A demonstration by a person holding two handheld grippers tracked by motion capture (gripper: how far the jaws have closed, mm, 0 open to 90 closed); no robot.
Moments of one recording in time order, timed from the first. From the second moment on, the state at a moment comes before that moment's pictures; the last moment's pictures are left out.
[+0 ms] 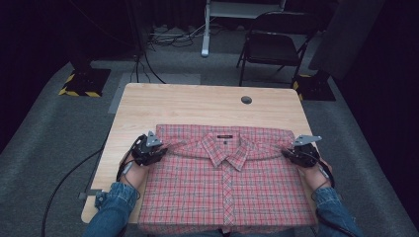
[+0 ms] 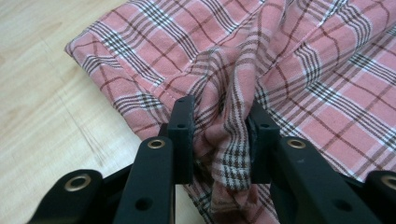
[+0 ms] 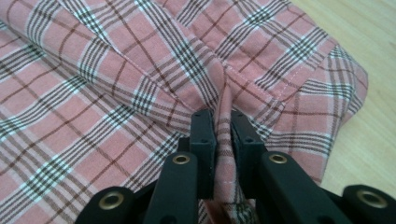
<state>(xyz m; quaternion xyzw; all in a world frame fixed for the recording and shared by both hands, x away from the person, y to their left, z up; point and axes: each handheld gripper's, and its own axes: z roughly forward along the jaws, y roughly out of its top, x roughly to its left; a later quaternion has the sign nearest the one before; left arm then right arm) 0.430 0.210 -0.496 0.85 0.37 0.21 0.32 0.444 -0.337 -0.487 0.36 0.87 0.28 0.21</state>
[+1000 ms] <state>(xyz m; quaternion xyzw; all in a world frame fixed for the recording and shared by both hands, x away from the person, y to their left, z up) 0.342 0.228 -0.454 0.86 0.32 0.15 0.36 0.355 -0.357 -0.441 0.32 0.87 0.35 0.16</state>
